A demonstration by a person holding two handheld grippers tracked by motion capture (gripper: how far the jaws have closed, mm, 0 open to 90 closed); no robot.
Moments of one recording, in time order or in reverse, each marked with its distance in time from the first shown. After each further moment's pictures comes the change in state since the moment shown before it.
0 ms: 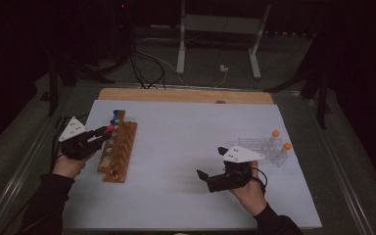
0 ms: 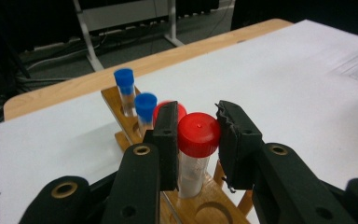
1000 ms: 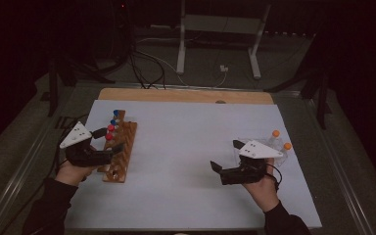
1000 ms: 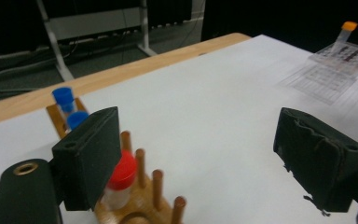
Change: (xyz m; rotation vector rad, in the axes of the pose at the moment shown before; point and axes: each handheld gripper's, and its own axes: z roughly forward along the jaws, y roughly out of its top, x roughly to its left) left arm -0.038 0.014 -0.016 -0.056 -0.113 0.009; right arm -0.026 0.003 -0.028 -0.061 -0.113 0.006
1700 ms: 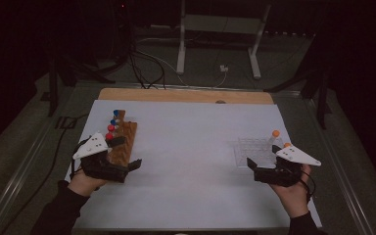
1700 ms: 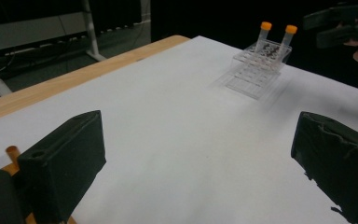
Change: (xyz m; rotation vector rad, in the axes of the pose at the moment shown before) left arm -0.049 0.008 0.008 0.007 -0.195 0.054; right arm -0.060 -0.047 -0.048 0.040 -0.254 0.134
